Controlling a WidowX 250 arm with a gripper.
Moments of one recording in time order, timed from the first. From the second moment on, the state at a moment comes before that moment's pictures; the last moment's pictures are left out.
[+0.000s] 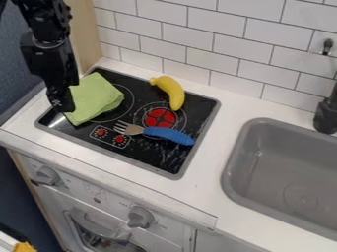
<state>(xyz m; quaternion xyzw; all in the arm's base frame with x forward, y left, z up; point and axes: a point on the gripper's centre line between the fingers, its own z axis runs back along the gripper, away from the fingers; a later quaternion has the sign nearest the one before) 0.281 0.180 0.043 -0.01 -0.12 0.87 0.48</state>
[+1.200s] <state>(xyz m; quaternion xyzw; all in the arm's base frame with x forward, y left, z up) 0.358 0.222 -0.011 0.00 -0.10 0.89 0.44</state>
